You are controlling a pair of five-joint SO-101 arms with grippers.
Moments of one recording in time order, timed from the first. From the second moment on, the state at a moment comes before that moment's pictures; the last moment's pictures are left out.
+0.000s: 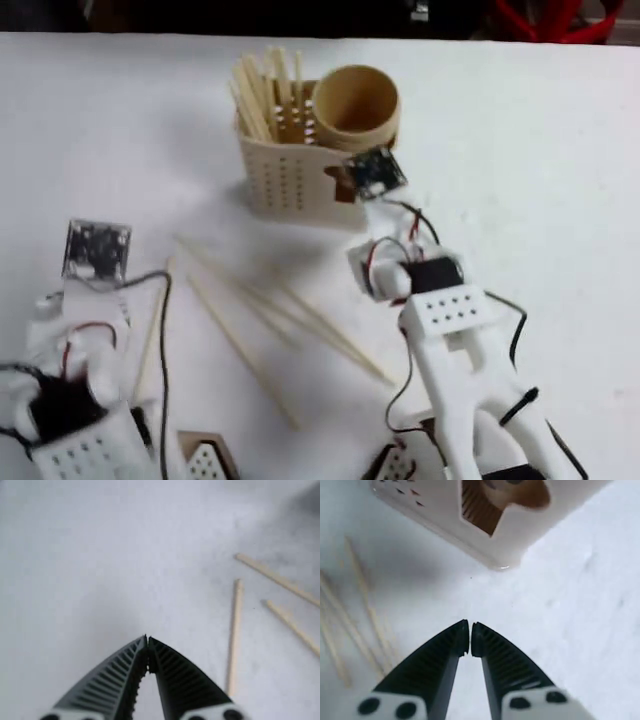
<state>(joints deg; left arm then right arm) -30.5 -80.1 64.0 75.2 -30.7 -16.5 -33.3 52.1 47.6 12.4</state>
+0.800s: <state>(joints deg) -22.3 -11.2 51.1 65.7 -32.8 -15.6 -33.4 57.2 41.8 12.4</state>
